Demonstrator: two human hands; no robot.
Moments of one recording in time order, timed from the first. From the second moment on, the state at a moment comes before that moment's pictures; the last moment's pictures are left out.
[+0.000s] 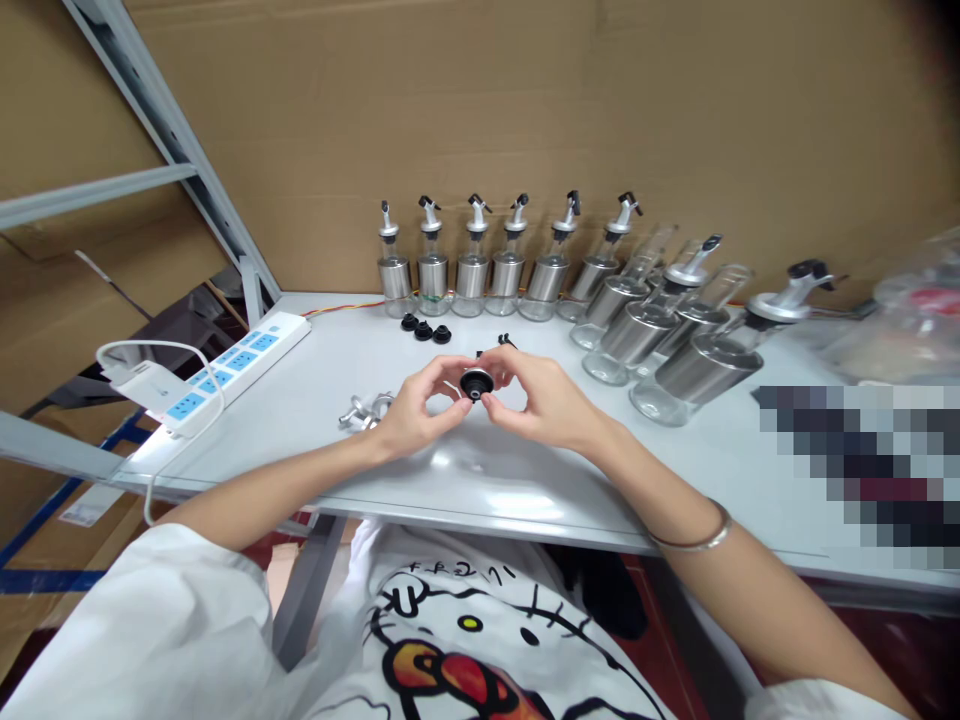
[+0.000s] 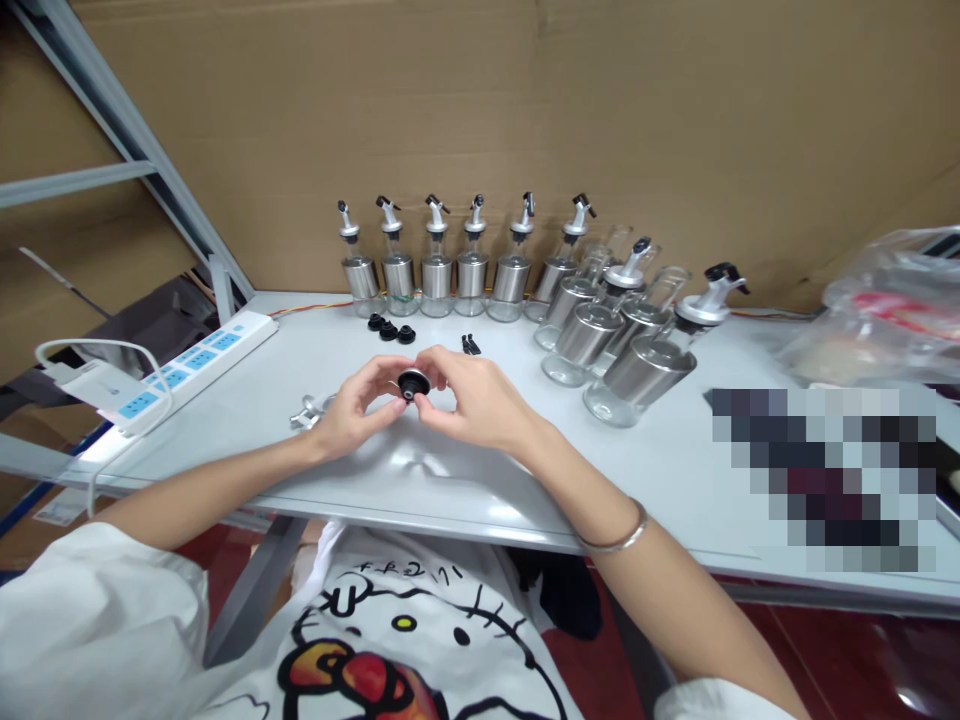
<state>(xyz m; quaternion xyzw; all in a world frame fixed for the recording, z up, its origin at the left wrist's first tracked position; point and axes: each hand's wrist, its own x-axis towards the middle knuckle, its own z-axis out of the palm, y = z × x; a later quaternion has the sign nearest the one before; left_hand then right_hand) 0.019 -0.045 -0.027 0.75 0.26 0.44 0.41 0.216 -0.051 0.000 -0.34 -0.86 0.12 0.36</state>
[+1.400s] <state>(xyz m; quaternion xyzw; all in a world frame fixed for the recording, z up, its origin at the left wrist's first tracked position) 0.023 -0.054 -0.027 0.76 0.27 0.45 0.37 0.216 -0.054 0.004 -0.29 -0.88 0.00 0.38</state>
